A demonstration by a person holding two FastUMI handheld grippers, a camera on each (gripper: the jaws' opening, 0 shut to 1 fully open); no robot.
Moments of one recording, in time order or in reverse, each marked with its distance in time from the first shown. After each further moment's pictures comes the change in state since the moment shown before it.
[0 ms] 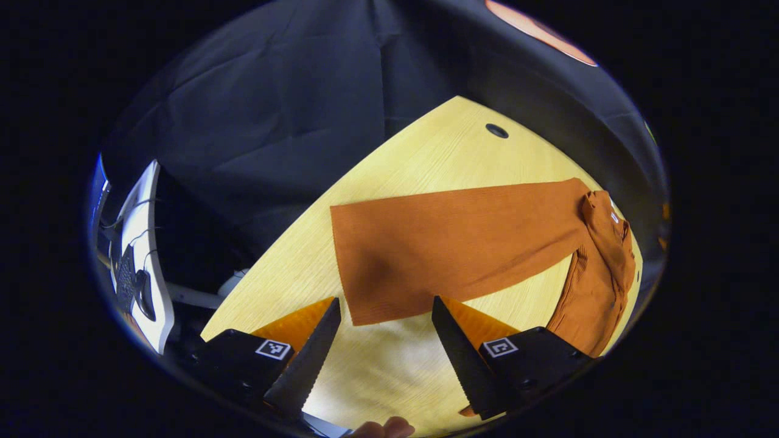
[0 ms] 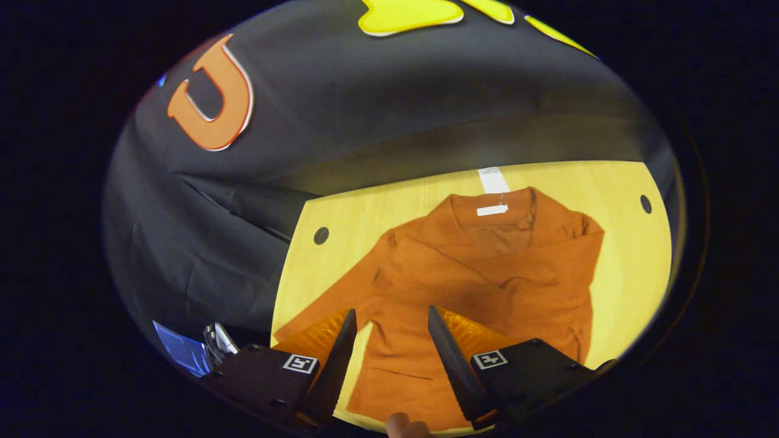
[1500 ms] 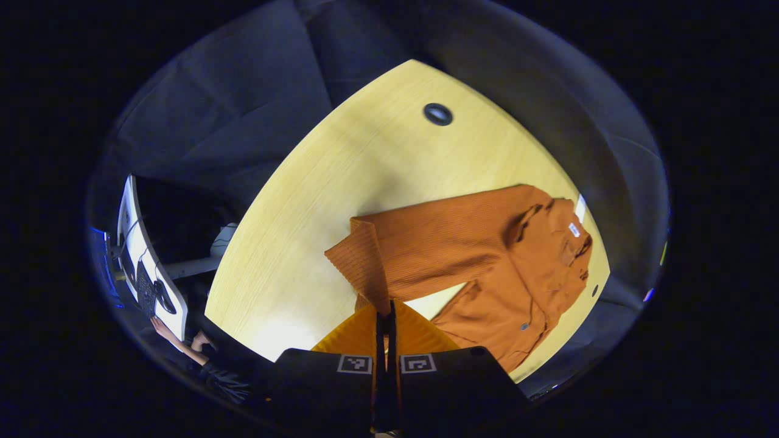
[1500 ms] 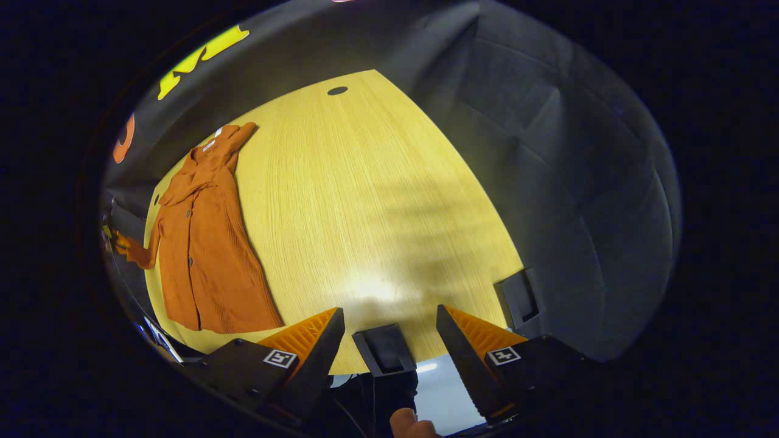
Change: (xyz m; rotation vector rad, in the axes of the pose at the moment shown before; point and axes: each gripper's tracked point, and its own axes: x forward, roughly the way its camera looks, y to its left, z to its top) left arm -0.077 -0.198 0.113 0.036 0.382 -0.034; right arm -0.236 -0.468 -0.335 0.324 0.063 -0.509
